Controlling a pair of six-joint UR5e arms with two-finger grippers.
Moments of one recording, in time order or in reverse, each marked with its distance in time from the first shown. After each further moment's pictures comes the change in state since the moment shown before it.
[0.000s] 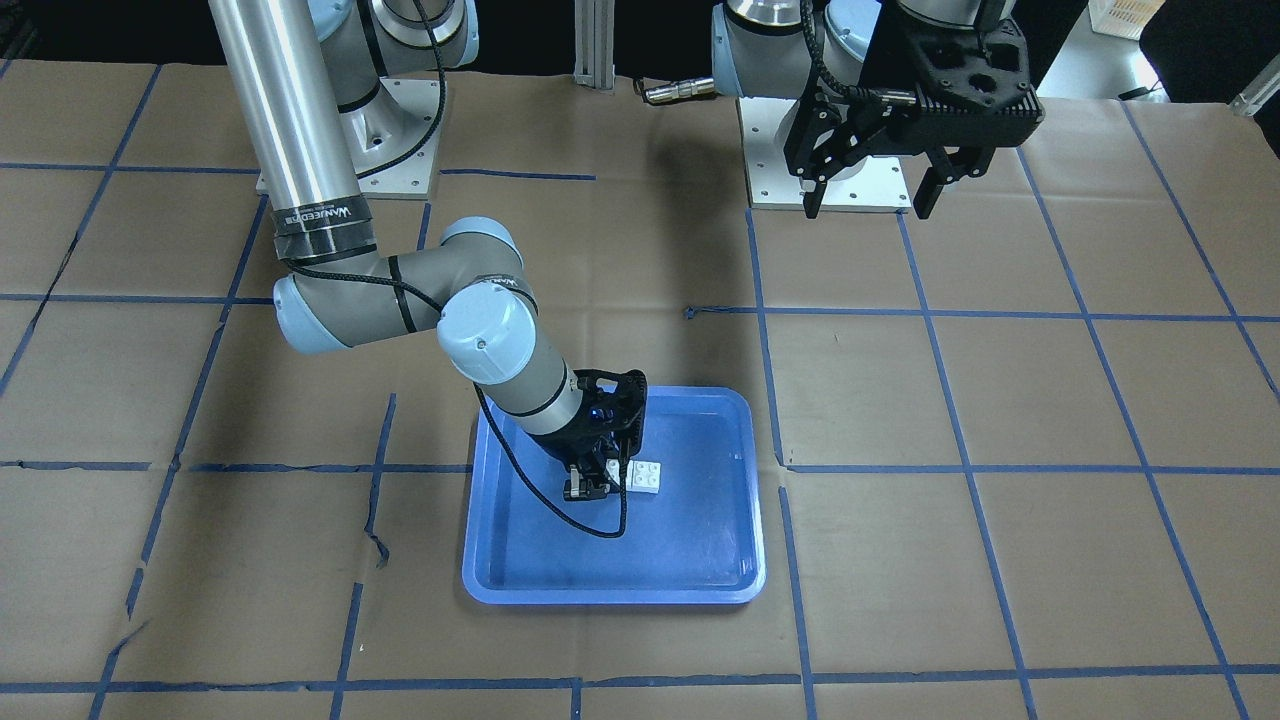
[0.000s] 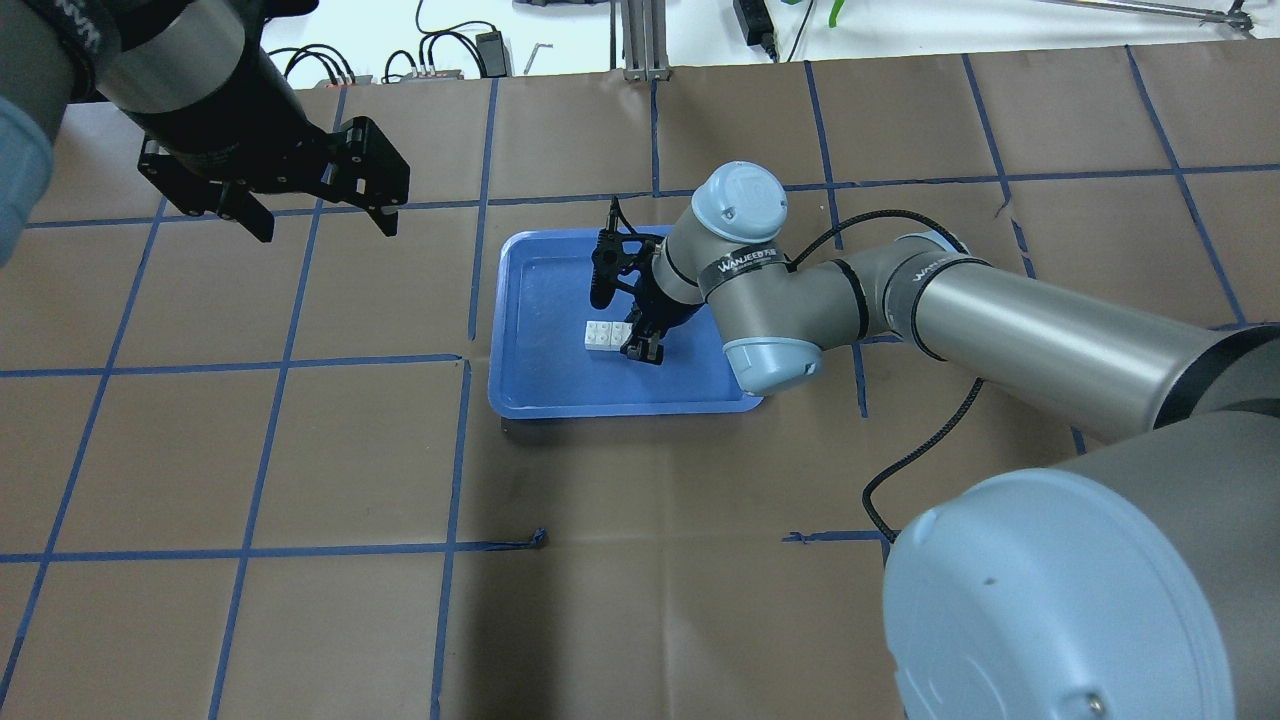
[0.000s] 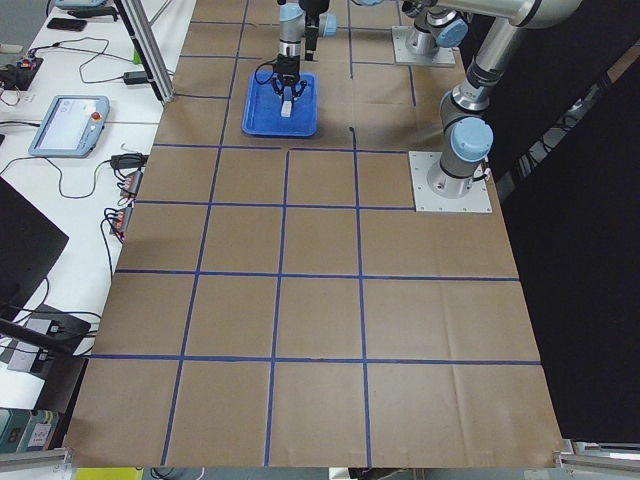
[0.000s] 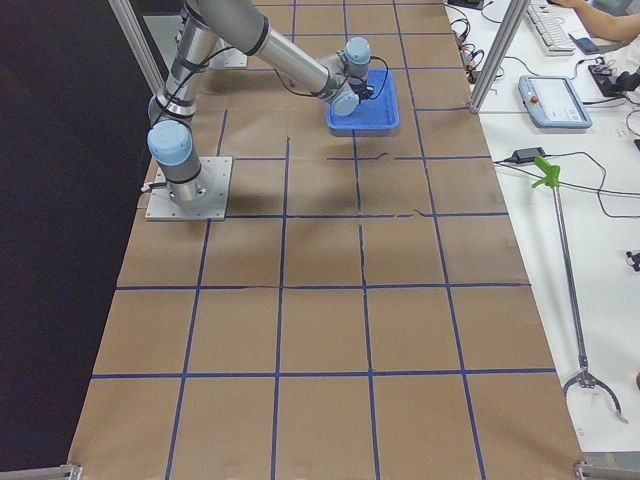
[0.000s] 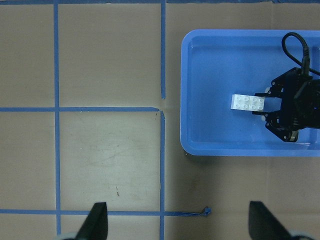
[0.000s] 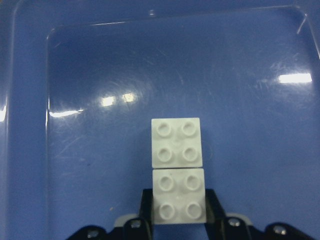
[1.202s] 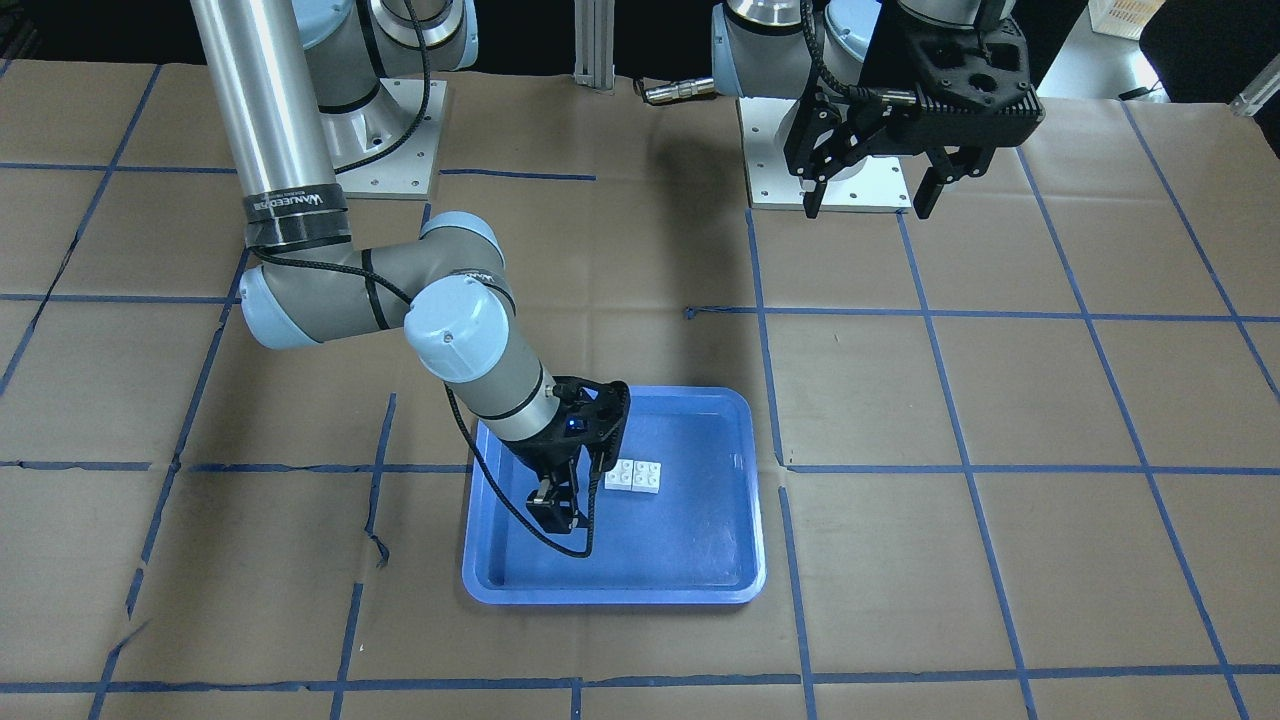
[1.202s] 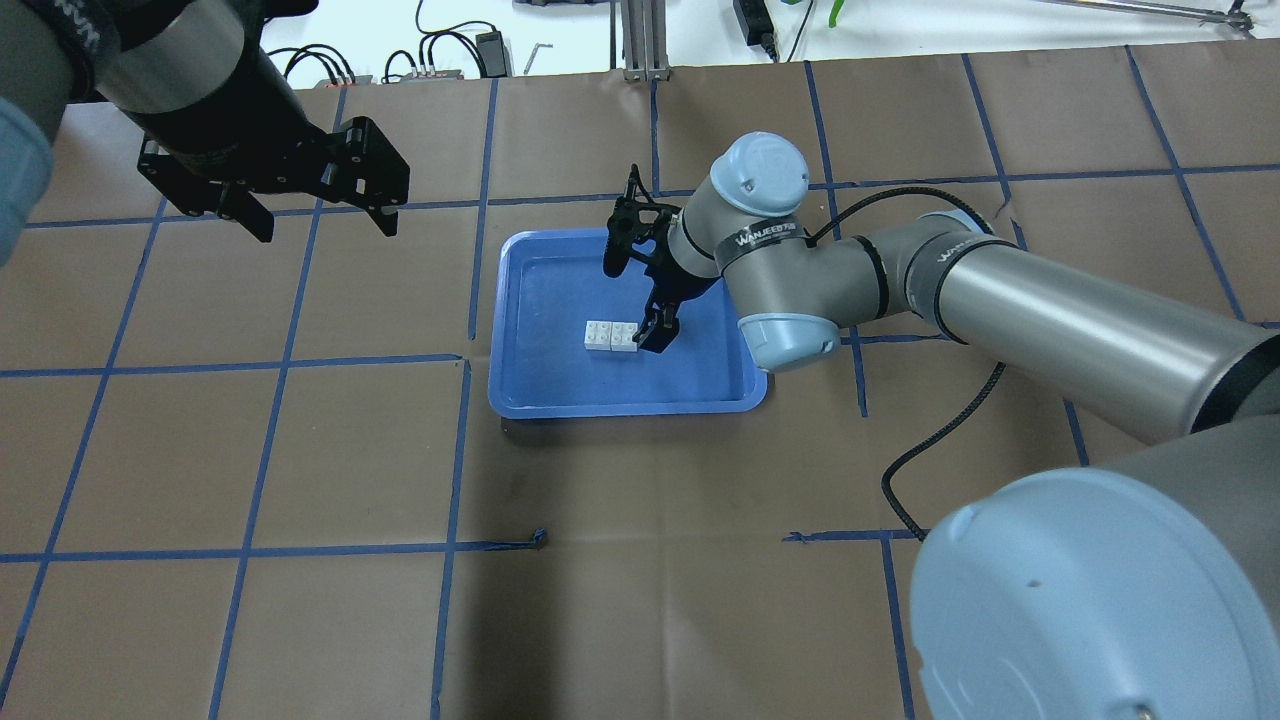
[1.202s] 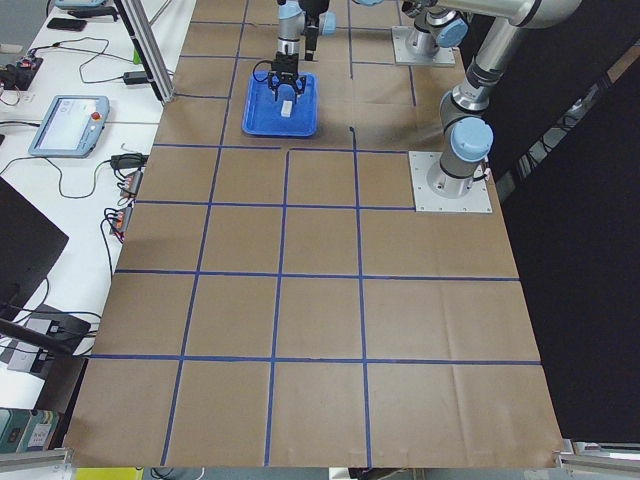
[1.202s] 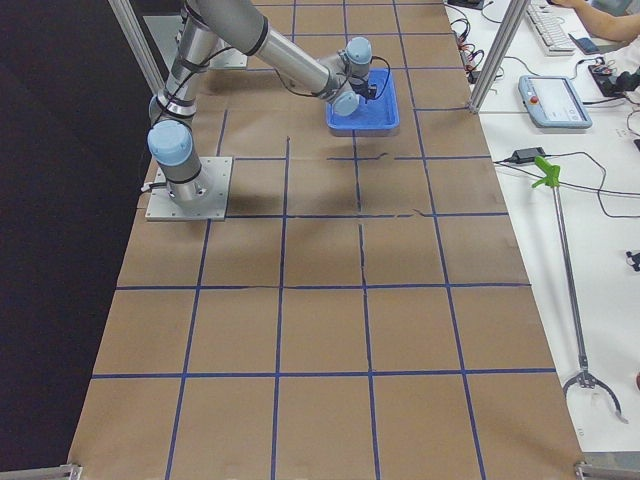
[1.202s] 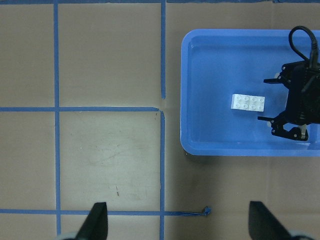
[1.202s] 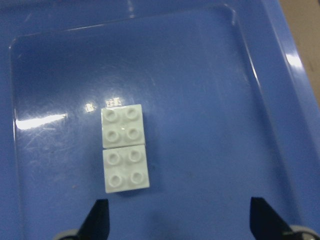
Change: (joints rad) left arm 0.000 0.000 0.000 0.000 0.000 0.000; right arm -0.052 -0.058 -0.037 0.061 -0.040 0.089
